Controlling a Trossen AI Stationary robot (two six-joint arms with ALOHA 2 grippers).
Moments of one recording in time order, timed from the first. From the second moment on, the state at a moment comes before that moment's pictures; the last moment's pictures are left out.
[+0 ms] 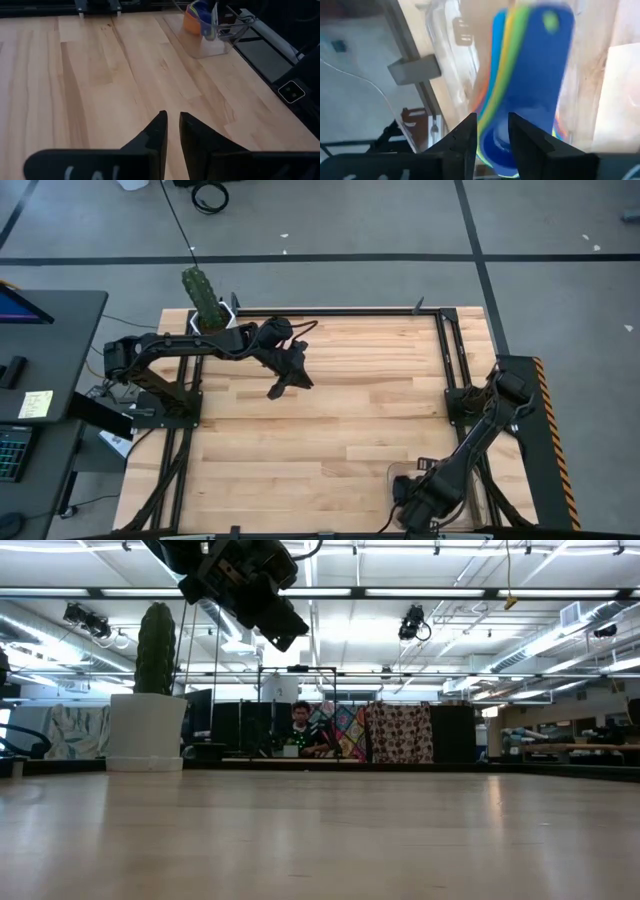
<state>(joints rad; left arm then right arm) 0.30 1.50 1.03 -0.20 0.63 0.30 0.87 1.84 1.41 -1.11 -0.22 1.09</state>
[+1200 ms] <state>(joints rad) 0.30 1.50 1.03 -0.32 0.81 0.36 0.86 1.54 1.41 -1.11 -0.18 1.62</state>
